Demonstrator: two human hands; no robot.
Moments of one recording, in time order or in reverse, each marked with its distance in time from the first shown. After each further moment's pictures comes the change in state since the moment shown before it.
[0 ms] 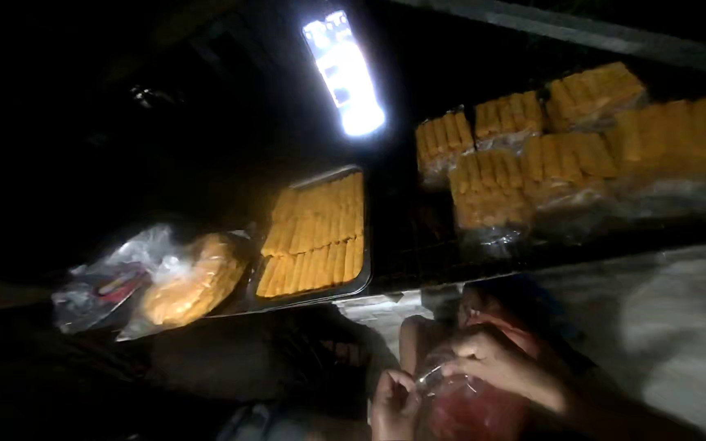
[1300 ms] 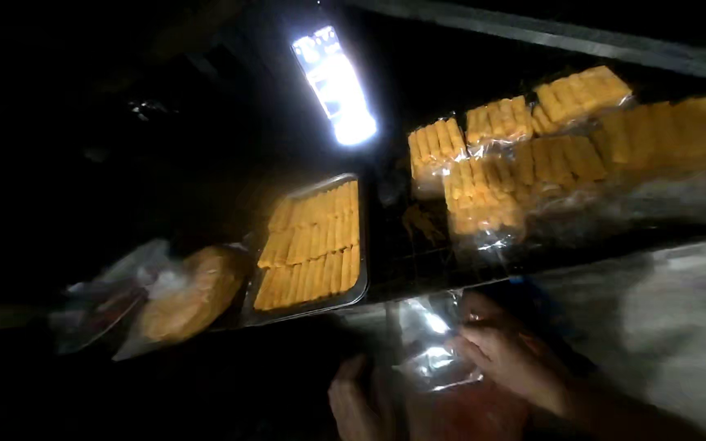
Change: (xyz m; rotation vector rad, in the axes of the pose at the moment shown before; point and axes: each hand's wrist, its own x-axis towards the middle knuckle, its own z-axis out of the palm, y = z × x) left_hand 0.029 0.015 -0.020 0.616 0.338 0.404; right_hand -0.002 -0.022 -0.010 -0.207 0.310 -0.038
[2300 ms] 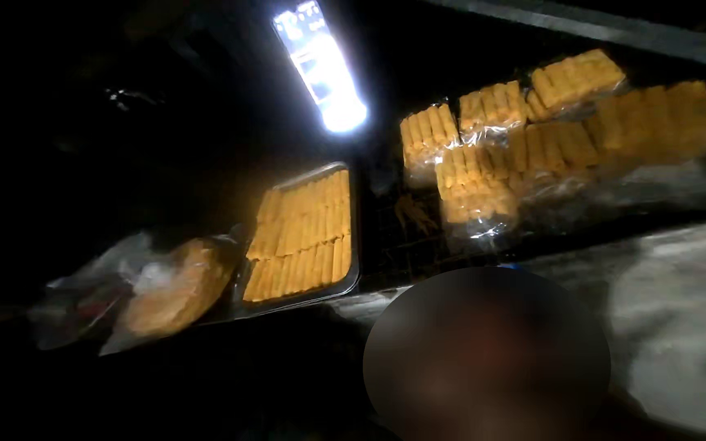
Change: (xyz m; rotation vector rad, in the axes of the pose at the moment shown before) left_hand -0.099 0.010 0.003 -0.520 -0.675 -0.087; right_hand -0.053 0.005 0.039 0.513 -0.426 -0.084
